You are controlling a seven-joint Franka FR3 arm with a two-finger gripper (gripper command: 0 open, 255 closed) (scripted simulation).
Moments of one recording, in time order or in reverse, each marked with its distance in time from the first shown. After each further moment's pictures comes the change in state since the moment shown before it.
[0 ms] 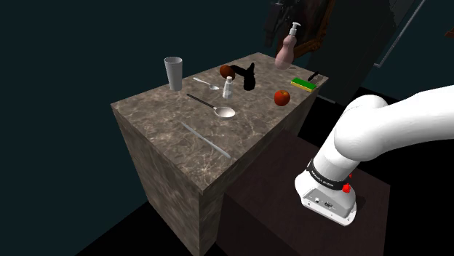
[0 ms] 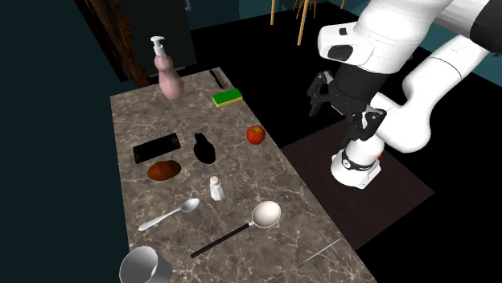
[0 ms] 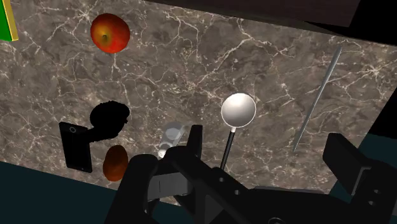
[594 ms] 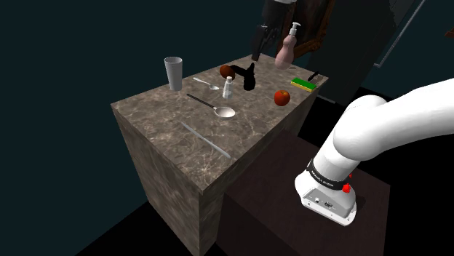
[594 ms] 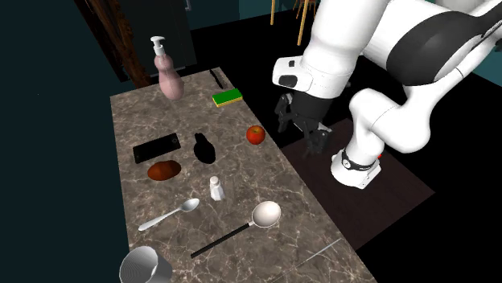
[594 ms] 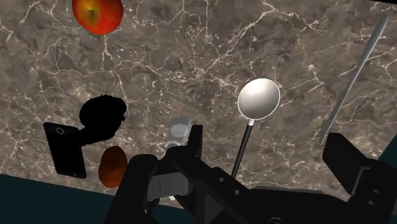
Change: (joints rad) arm -0.024 0.092 -0.092 -0.125 -0.008 0.250 -0.063
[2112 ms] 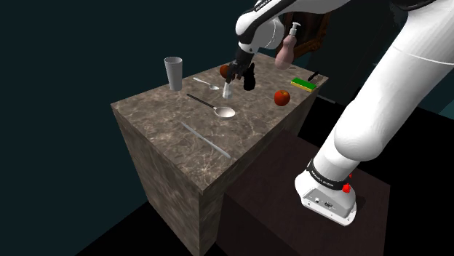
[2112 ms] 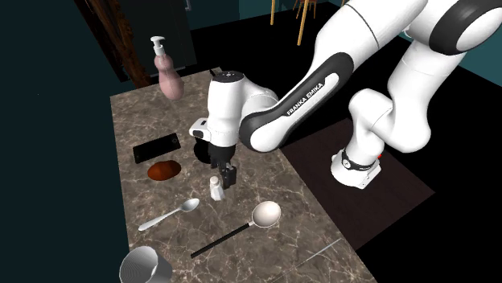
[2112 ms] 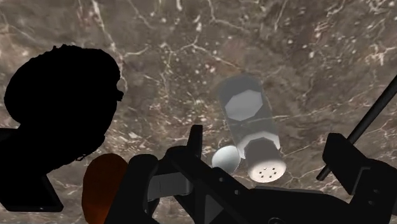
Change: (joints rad) arm 0.034 0.716 -0.276 0.098 0.322 0.664 -0.403
